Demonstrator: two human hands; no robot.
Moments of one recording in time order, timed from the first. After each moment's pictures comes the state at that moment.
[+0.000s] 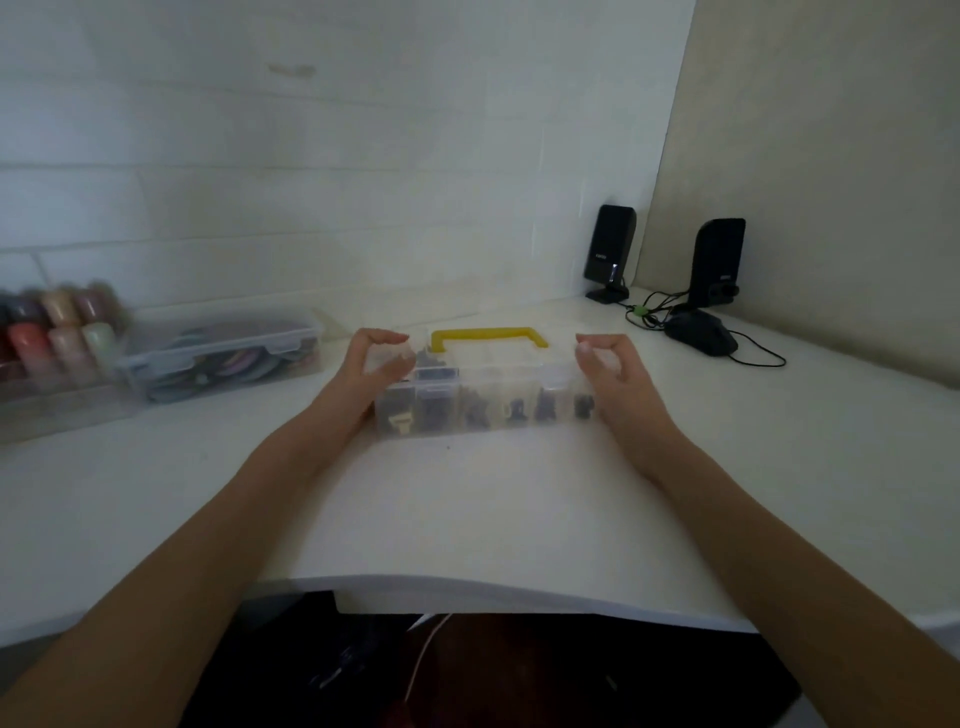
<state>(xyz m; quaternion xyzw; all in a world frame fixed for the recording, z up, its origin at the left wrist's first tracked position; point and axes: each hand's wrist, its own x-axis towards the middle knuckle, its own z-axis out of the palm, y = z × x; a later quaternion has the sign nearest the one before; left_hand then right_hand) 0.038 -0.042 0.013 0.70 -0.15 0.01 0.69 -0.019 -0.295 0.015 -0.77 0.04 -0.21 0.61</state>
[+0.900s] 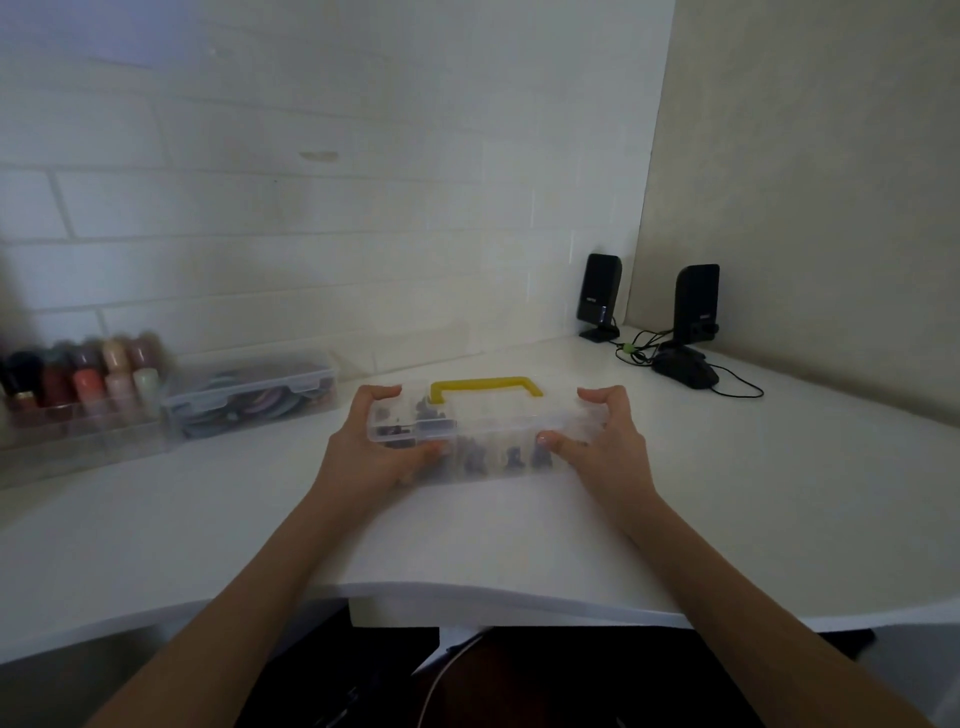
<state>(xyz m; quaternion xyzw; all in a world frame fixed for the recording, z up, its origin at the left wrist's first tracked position) -0.022 -0.043 0.008 0.81 -0.12 0.17 0.54 -0.049 -0.282 0.001 -0.80 0.05 -0.27 0.53</state>
